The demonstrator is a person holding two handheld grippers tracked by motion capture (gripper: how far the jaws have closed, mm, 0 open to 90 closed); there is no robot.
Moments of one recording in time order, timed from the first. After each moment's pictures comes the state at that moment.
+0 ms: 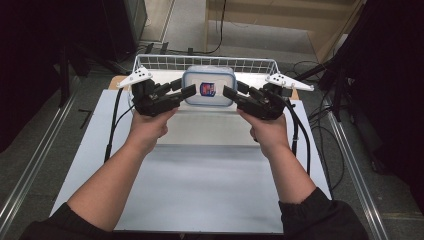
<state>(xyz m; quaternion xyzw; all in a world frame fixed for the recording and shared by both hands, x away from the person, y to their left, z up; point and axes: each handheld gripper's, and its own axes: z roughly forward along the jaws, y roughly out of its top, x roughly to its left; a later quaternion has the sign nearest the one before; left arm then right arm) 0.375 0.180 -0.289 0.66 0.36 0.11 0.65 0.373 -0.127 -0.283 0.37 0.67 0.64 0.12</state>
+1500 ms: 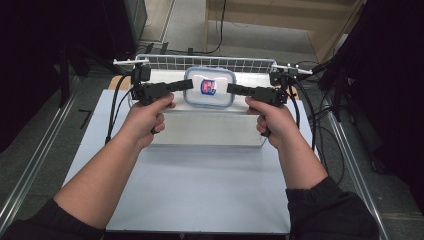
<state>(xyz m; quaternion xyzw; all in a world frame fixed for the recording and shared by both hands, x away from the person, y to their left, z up) 0.400 0.192 -0.283 0.63 0.48 -0.06 0.60 0.417 -0.149 -0.289 0.46 0.65 0.60 -0.12</state>
